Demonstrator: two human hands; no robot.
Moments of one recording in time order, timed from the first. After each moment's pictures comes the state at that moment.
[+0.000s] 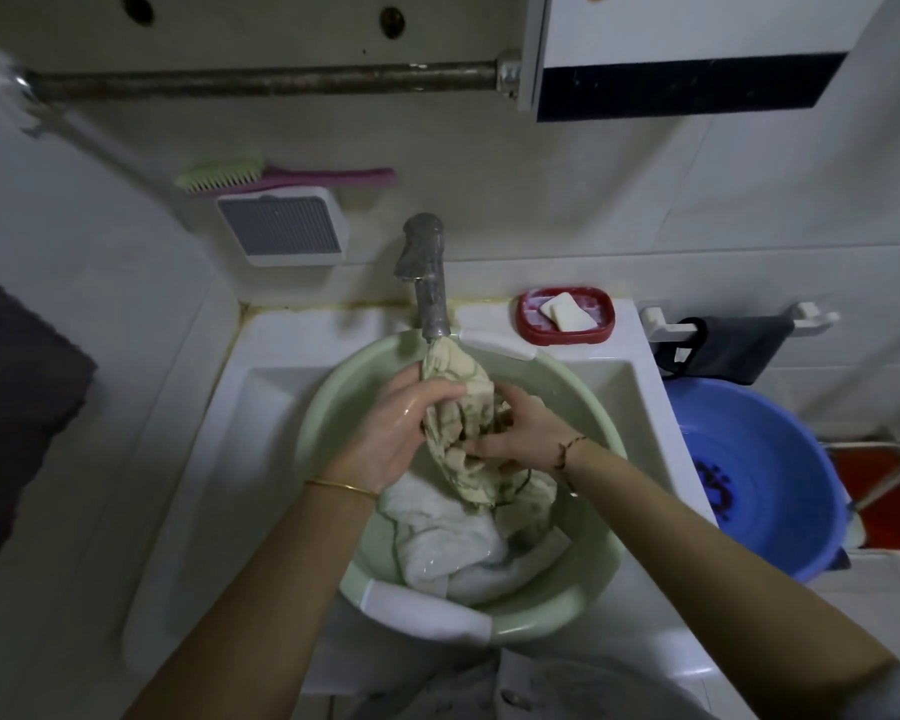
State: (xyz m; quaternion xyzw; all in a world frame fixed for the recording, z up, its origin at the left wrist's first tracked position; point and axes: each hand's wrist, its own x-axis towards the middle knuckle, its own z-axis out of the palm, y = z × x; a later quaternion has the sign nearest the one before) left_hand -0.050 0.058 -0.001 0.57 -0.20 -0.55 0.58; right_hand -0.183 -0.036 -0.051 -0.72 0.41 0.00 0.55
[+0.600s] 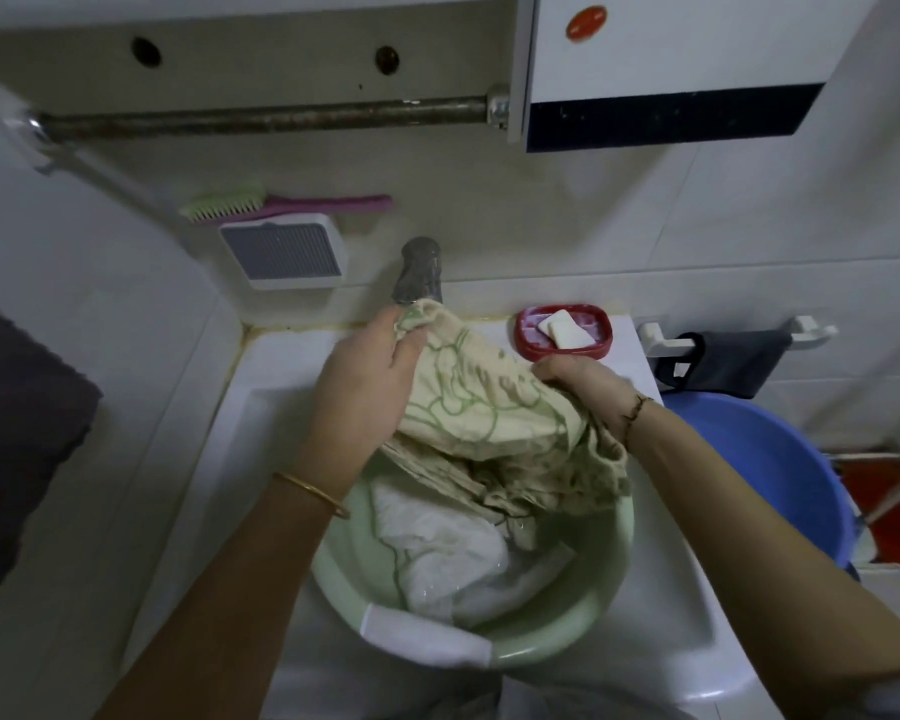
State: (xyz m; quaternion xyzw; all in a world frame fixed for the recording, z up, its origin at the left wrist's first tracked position) left_hand -0.036 0.054 0.053 0.80 -0.47 -0.05 0.36; right_hand -0.202 -0.084 0.004 -0.60 0.47 -0.12 0.64
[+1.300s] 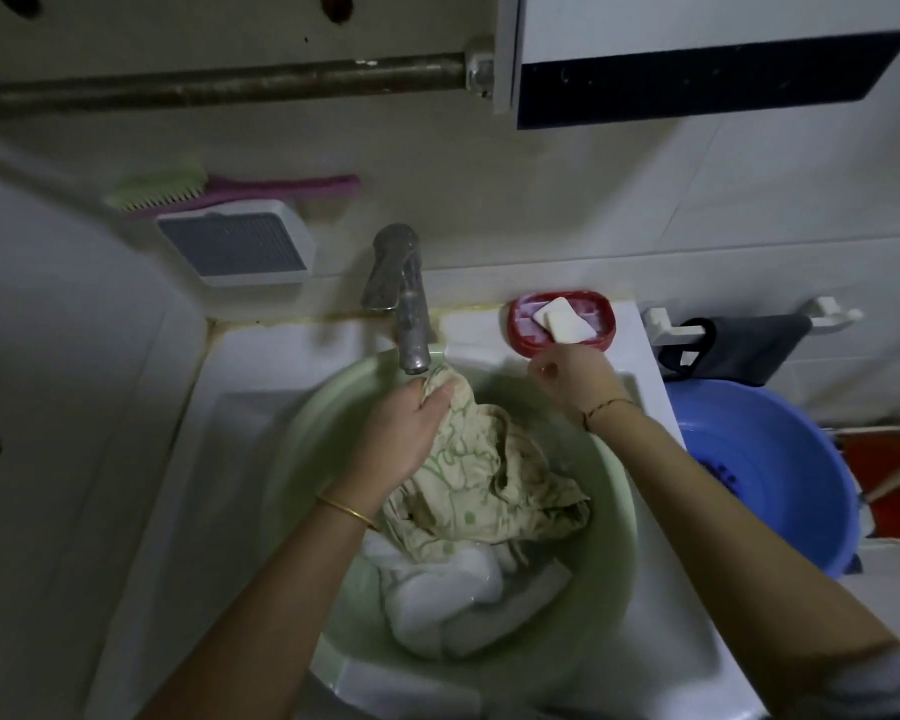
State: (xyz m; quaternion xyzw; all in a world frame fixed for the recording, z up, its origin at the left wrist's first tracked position) left_hand -0.040 0.014 -0.023 0.79 -0.40 -0.30 0.36; right_hand -0.182 -0.136 -0.046 -0.85 0.46 0.00 0.25
